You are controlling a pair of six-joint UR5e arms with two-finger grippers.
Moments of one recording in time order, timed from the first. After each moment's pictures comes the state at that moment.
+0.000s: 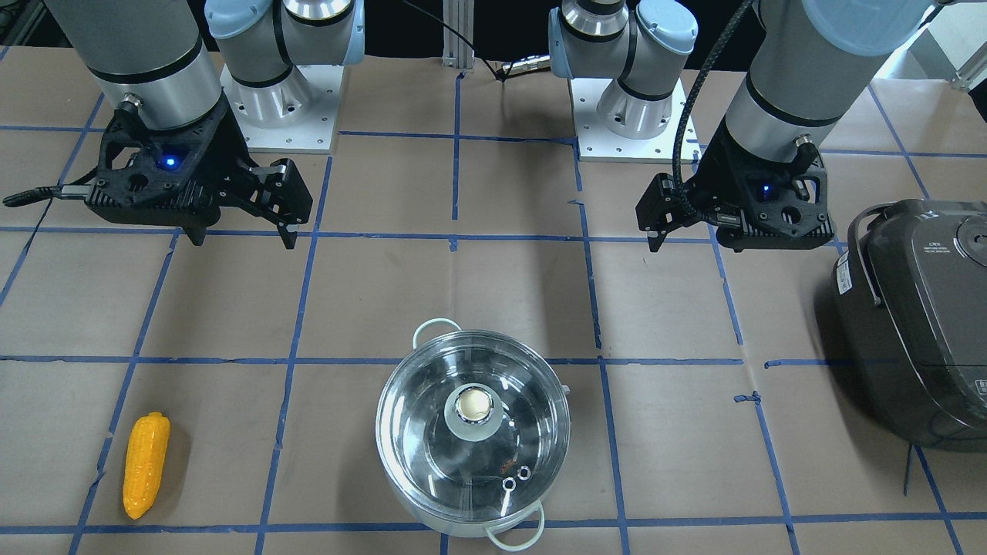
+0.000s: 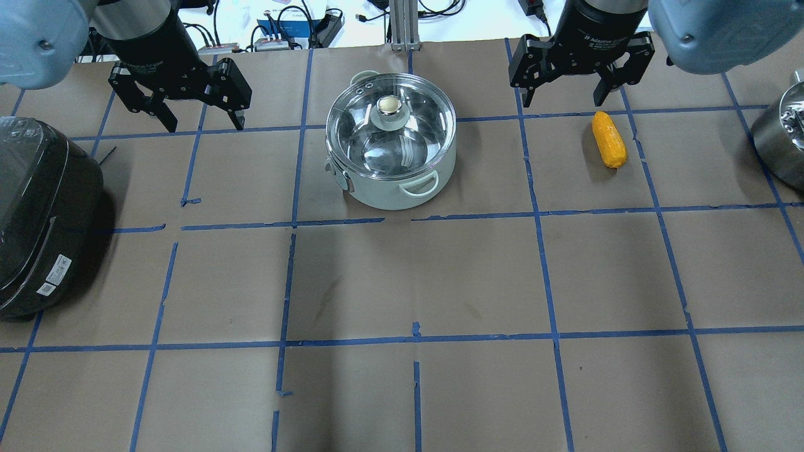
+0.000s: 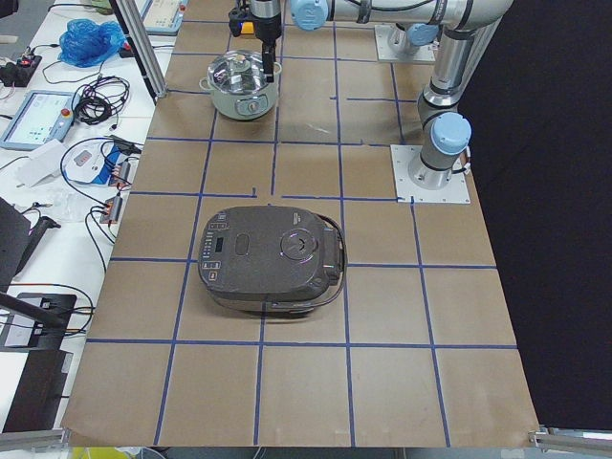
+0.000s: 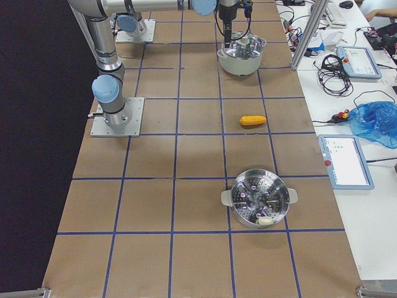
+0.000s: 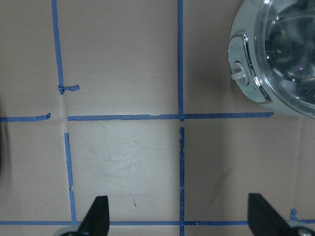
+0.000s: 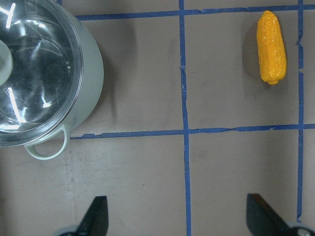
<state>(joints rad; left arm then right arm) -1.54 -1.70 -1.43 -1.59 1.60 0.03 1.63 -1.45 1.44 -1.64 -1.57 0.10</state>
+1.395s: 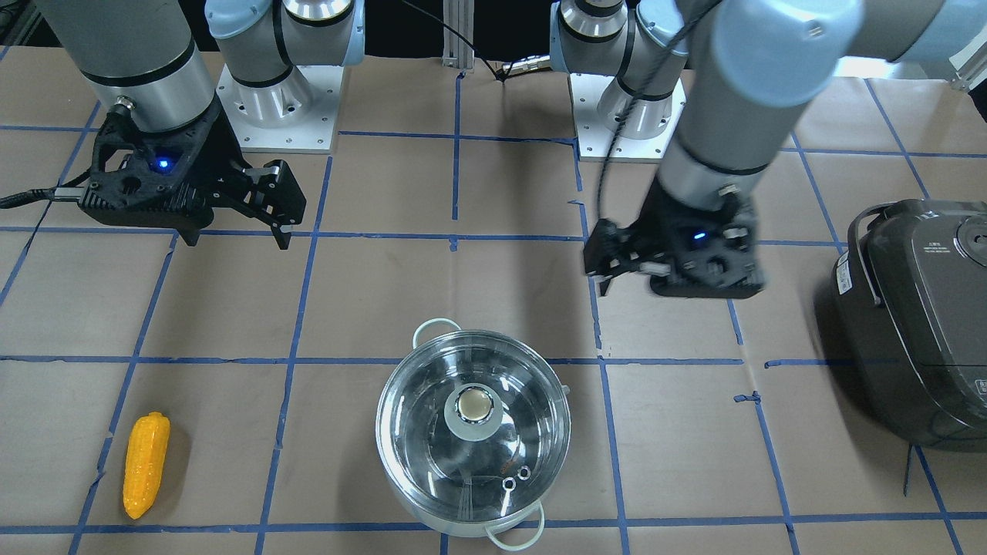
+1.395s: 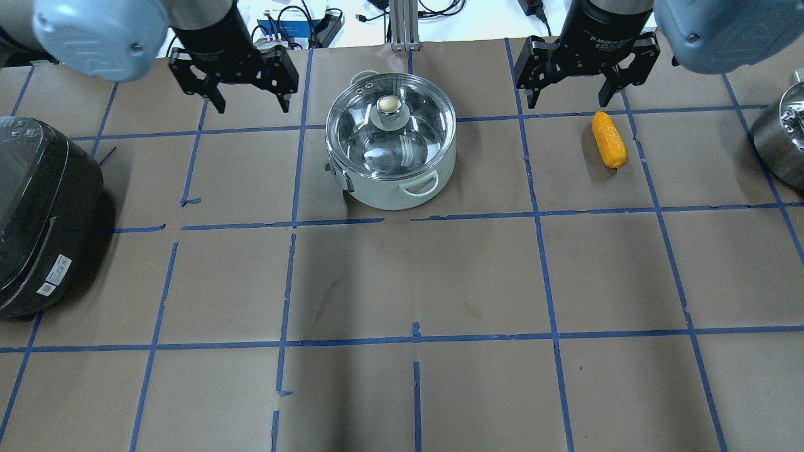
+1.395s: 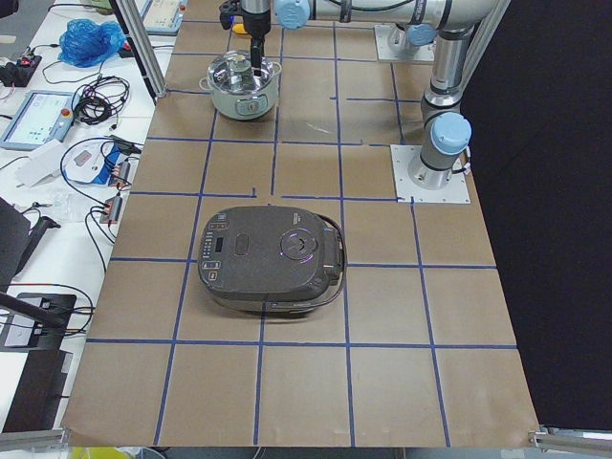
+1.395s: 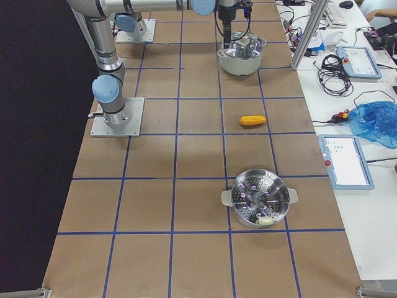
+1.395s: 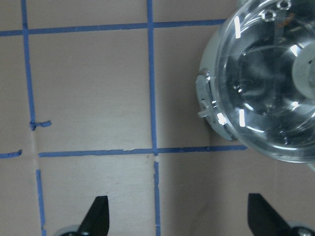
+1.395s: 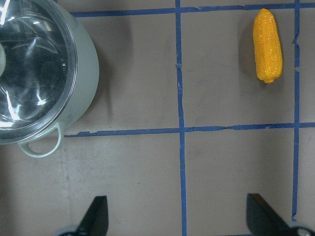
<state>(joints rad) -1.68 -1.85 -1.34 -1.47 1.60 -0.07 1.62 -1.45 1.45 -1.64 -1.57 0.08</state>
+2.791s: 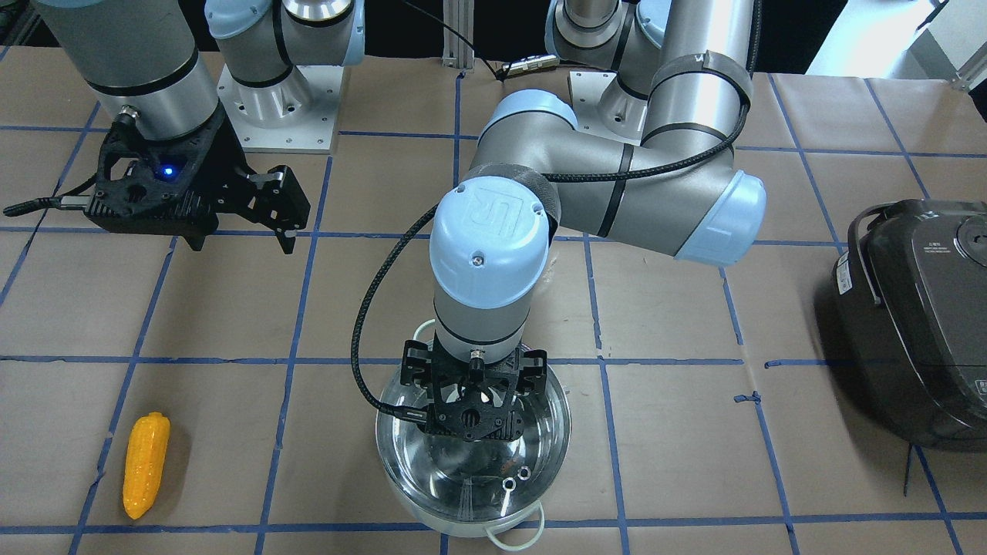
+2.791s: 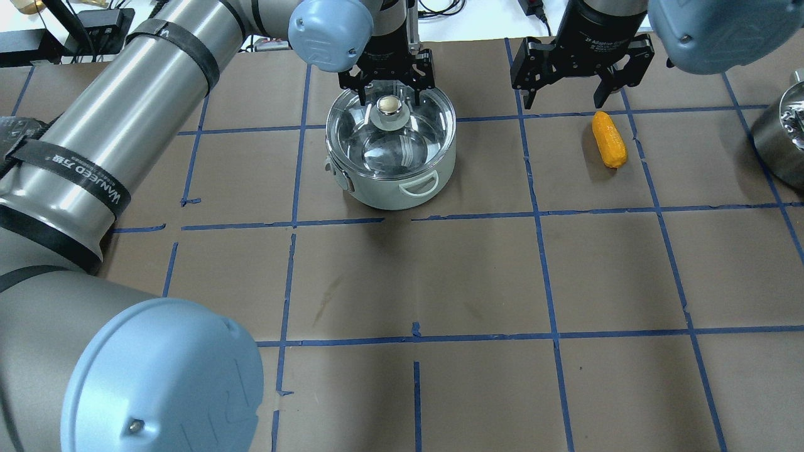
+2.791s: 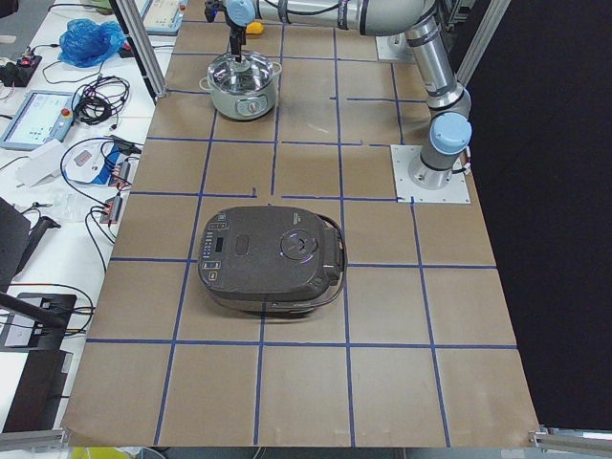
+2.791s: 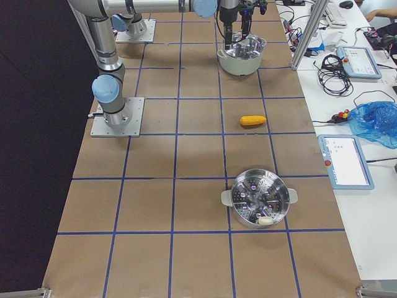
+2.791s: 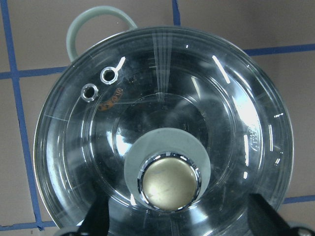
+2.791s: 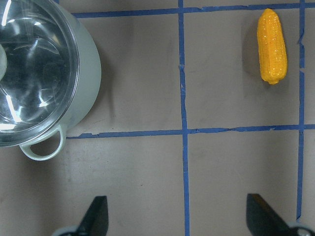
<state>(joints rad) -1.87 -2.20 -1.06 -1.43 1.57 -0.22 1.63 -1.45 1.45 -1.64 -1.56 0.09</state>
